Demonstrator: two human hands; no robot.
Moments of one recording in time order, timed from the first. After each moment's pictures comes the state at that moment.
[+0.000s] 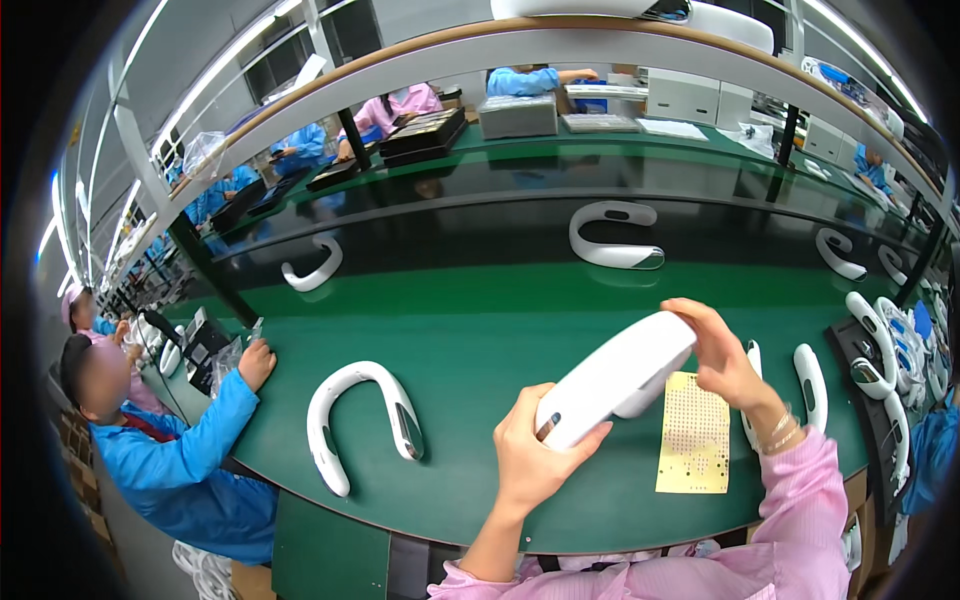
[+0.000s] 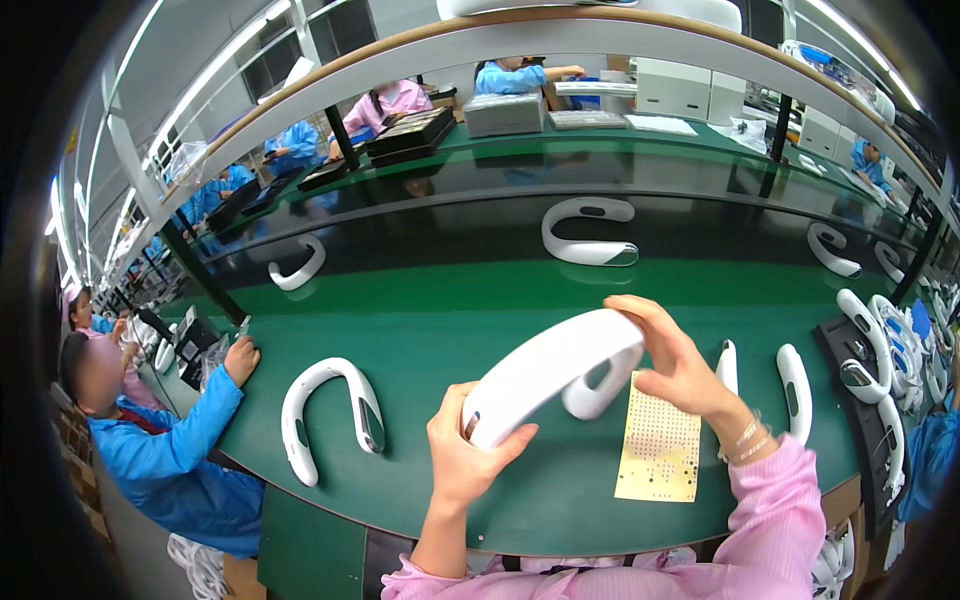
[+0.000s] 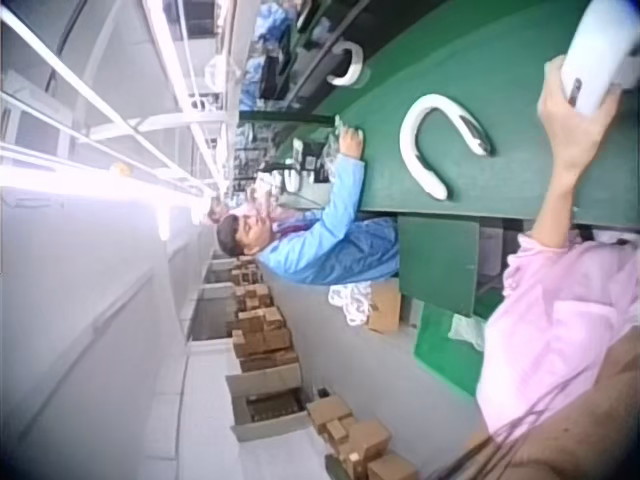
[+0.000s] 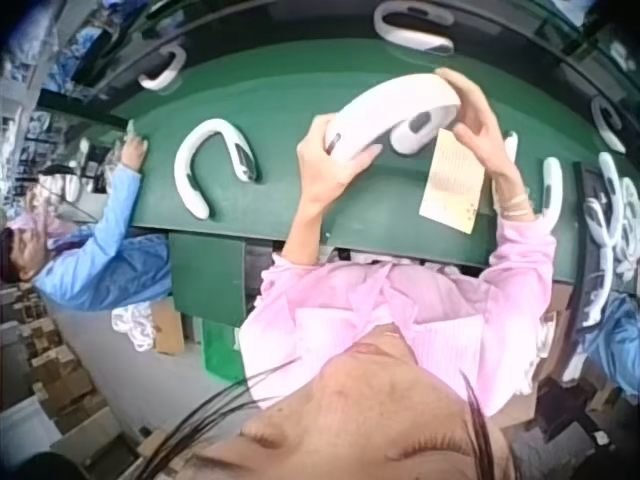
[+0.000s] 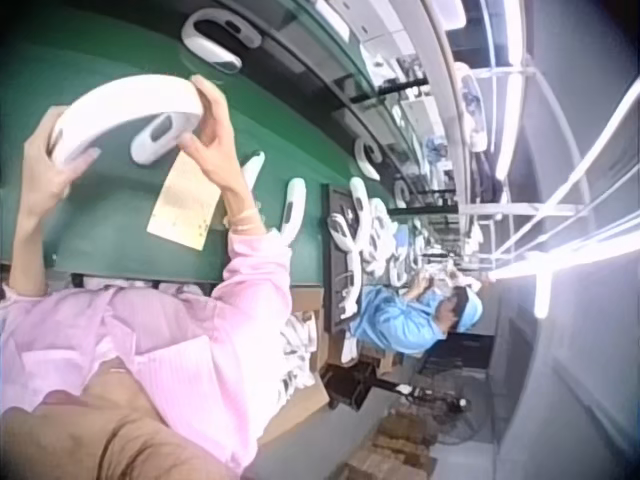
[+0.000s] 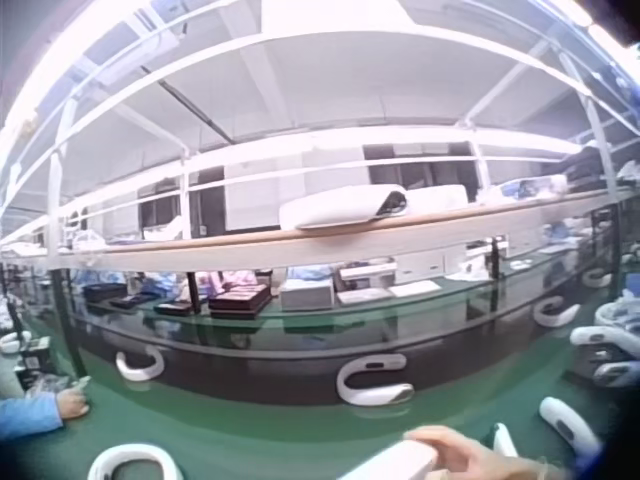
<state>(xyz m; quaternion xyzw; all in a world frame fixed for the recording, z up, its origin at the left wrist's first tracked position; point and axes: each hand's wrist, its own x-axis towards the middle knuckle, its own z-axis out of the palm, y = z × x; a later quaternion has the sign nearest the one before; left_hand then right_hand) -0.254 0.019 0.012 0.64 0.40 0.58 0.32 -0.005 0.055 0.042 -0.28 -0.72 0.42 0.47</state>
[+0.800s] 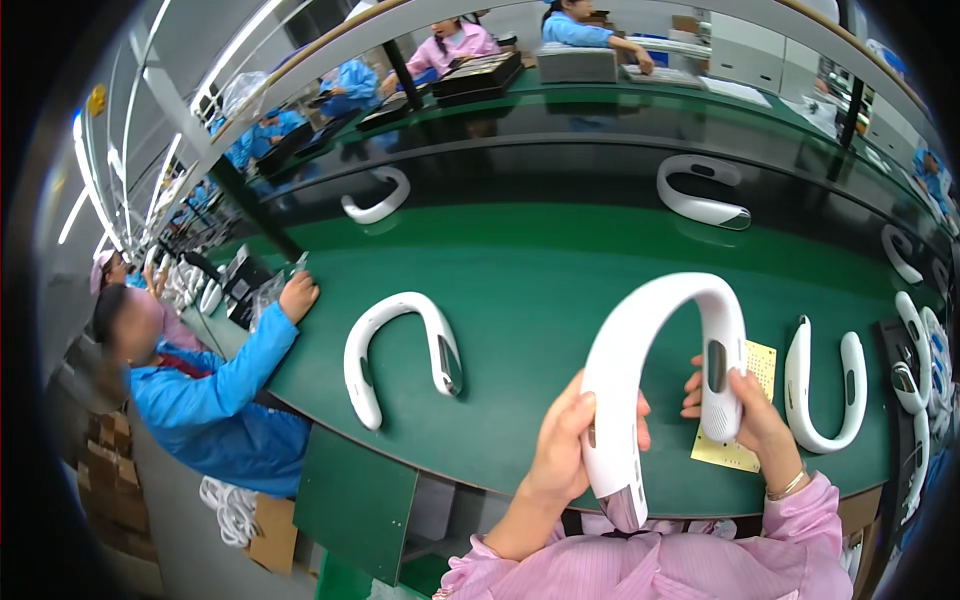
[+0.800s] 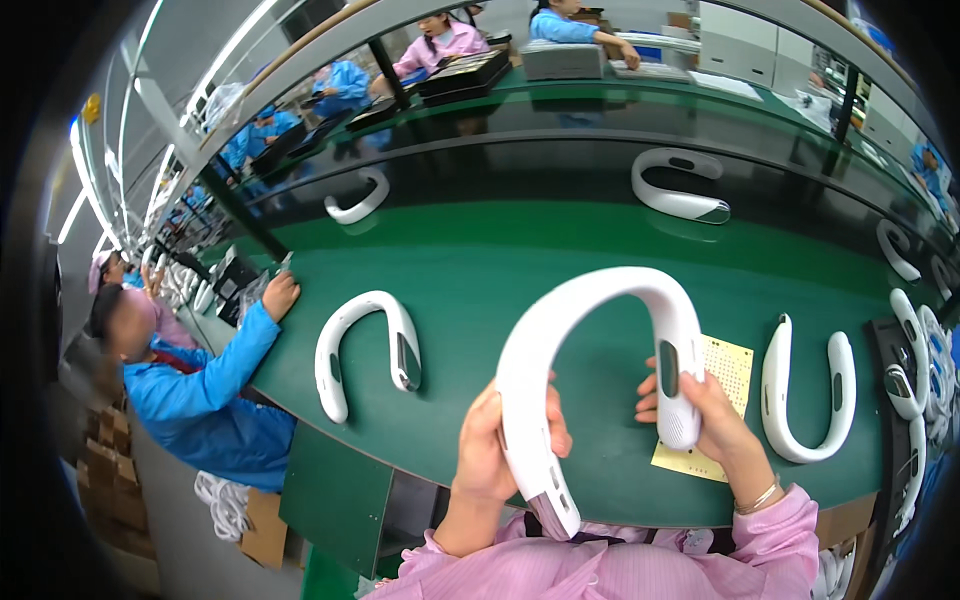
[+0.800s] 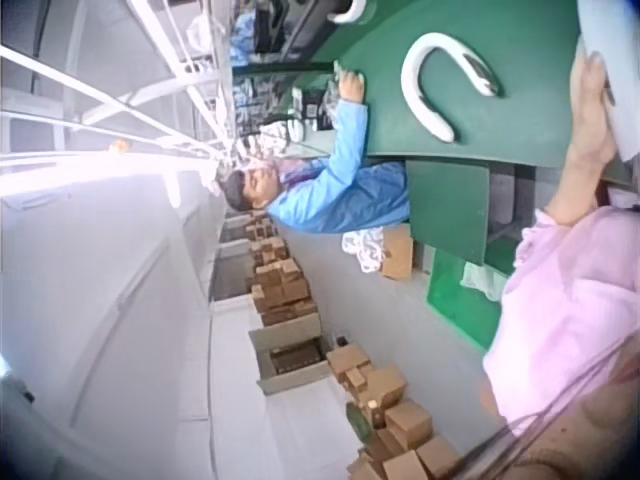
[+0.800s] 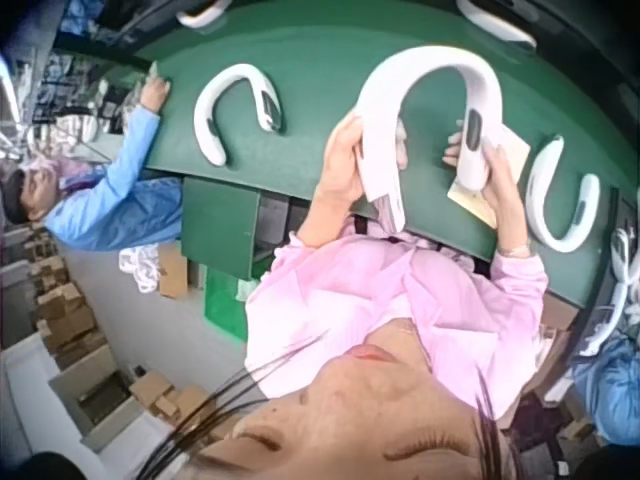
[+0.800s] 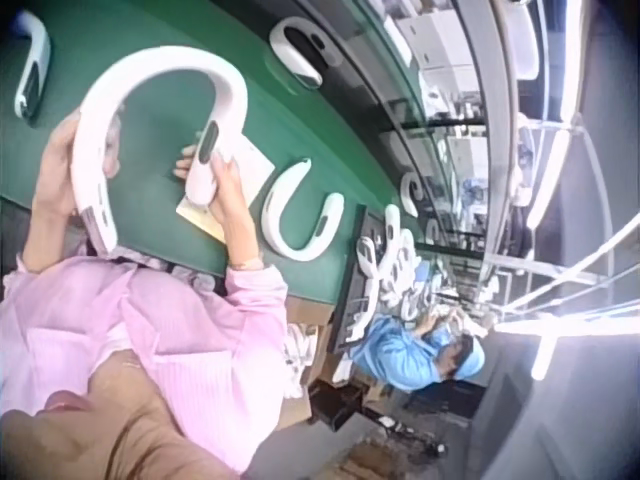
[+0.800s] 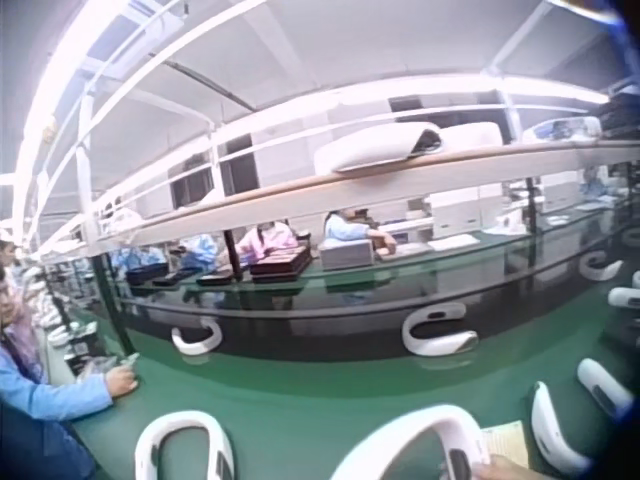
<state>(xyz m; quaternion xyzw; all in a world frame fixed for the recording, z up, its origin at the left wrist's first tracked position) -0.260 -0.027 0.013 0.30 0.16 0.60 0.73 -0.025 0.000 -0.023 -0.33 -0.40 0.71 0.47</state>
